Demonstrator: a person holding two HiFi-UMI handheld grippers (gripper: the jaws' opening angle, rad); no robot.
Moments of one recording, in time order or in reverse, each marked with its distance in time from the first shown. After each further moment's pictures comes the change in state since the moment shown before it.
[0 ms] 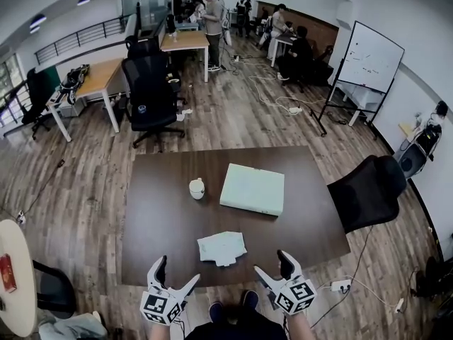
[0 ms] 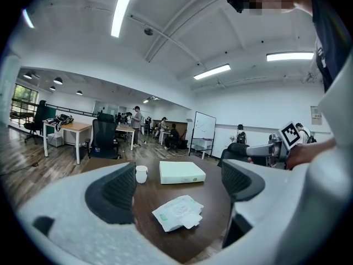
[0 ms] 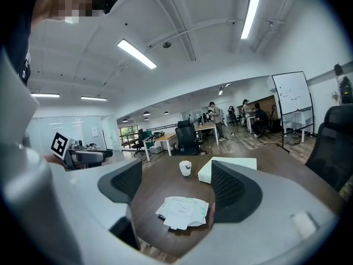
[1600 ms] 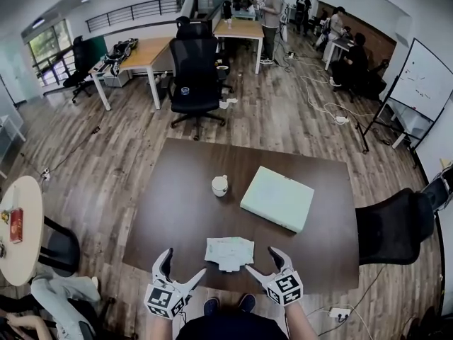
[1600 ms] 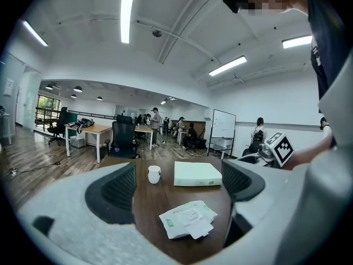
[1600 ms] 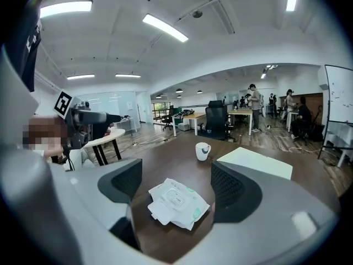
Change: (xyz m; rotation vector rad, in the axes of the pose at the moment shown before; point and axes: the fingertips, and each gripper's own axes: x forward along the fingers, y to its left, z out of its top) left arm 0.052 0.006 0.001 -0.019 -0.004 0.214; right arm 0.113 -0.036 -0.052 -0.230 0.247 0.335
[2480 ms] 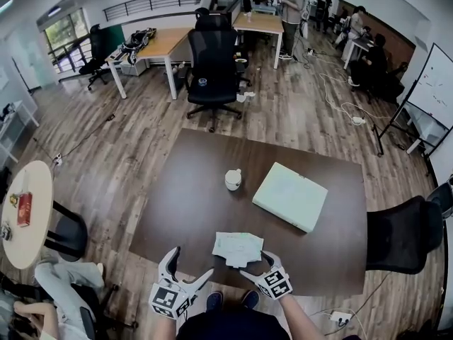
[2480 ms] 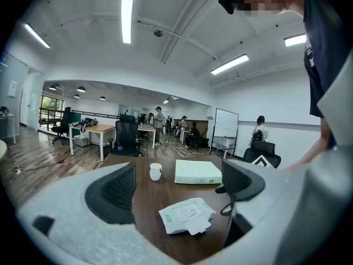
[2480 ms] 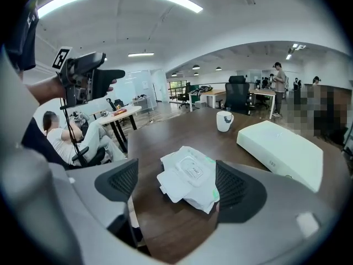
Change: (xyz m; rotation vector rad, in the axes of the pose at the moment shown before) left arm -0.013 -0.006 -0.004 -0.010 0.014 0.039; right arm 0.062 0.031 -0.103 -0.067 0.247 0.184
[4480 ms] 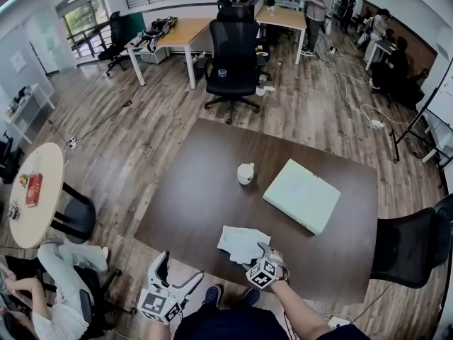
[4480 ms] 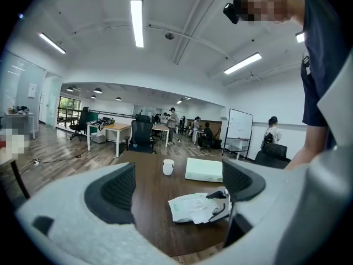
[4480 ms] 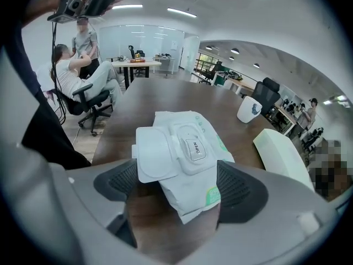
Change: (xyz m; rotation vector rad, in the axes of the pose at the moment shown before) left arm -0.046 0.010 -0.014 -0.059 -0.006 0.149; right arm 0.086 -0.028 -0.073 -0.447 0.325 -0.027
